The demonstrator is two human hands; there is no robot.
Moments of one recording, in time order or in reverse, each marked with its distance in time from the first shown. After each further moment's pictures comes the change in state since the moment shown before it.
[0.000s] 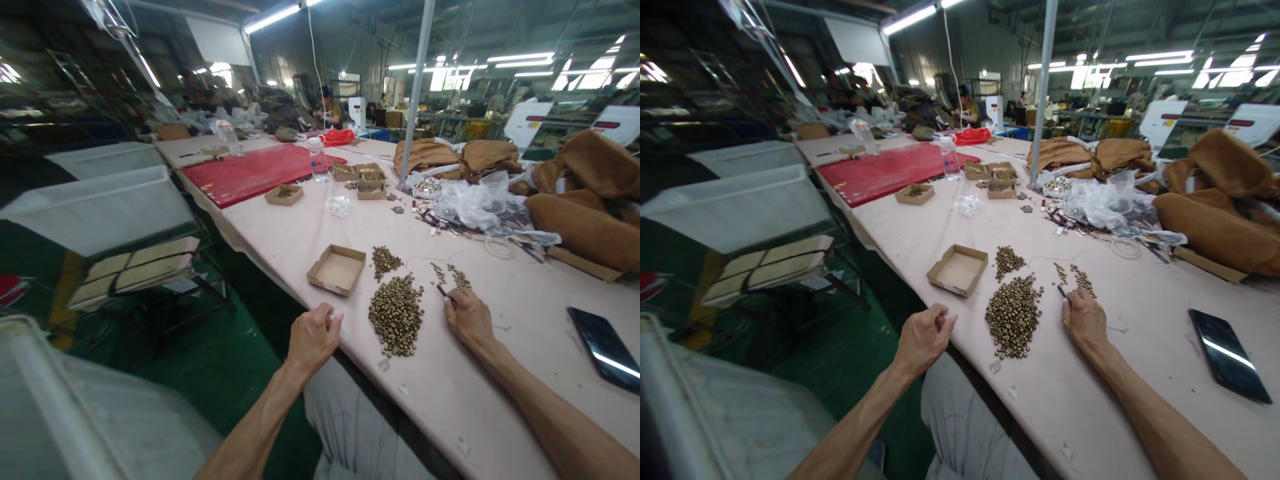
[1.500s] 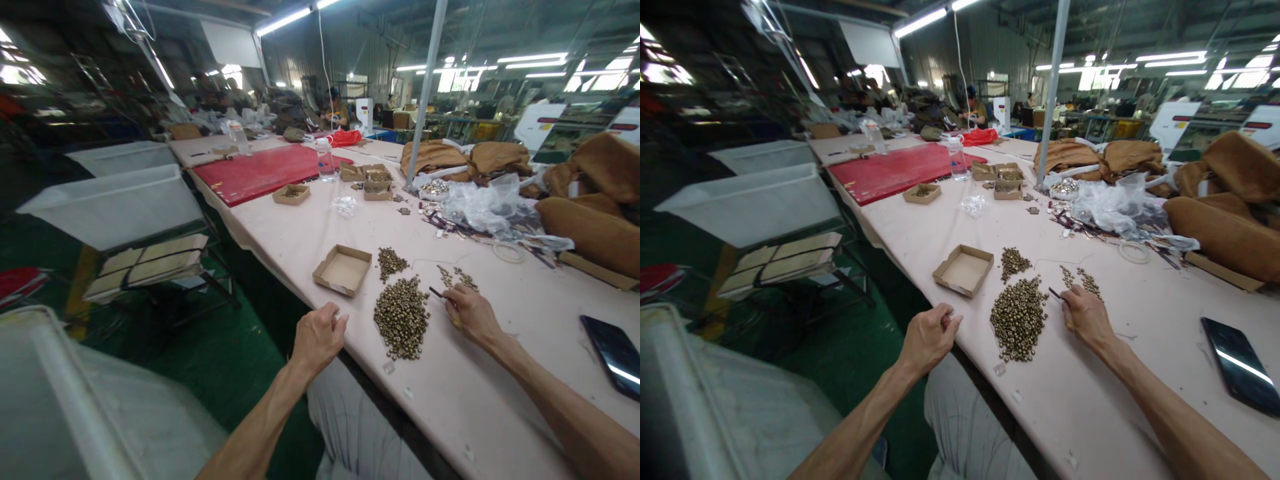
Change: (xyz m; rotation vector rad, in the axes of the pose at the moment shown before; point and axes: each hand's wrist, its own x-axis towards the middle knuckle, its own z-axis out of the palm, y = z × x) left_hand -0.002 0.001 -0.004 0.016 -0.010 0.021; right_hand 0.024 -0.001 -0.015 -0.003 -0.169 -0.209
